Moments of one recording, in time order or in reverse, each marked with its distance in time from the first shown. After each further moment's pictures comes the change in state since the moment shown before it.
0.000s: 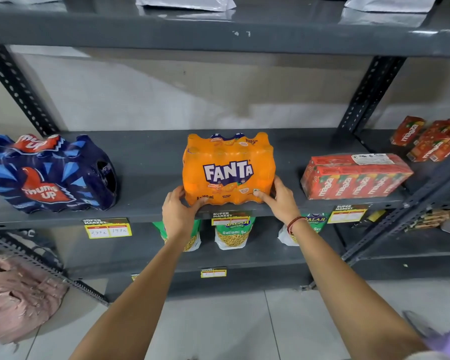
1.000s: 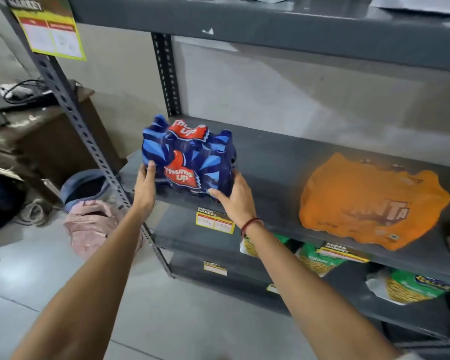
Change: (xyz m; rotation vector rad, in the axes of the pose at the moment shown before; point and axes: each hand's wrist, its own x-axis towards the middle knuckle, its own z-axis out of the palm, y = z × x) left_hand 0.113 -0.144 -0.268 -0.351 0.249 -0.309; right_hand 0.005 -0.204 0.290 0.119 -0.208 -0.305
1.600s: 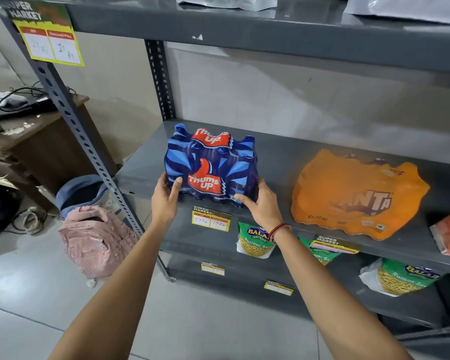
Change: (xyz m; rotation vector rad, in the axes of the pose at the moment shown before) left_hand -0.045 -0.014 0.036 0.097 -0.056 0.158; right_hand -0.023 0.026 -0.058 -0.028 0.005 0.030
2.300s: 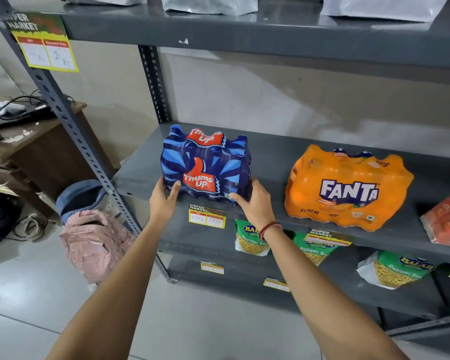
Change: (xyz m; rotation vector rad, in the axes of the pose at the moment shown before) left_hand -0.008 0.011 0.000 0.114 -0.019 -0.070; right_hand -0.011 -0.003 0.001 -0.051 0.064 0.046
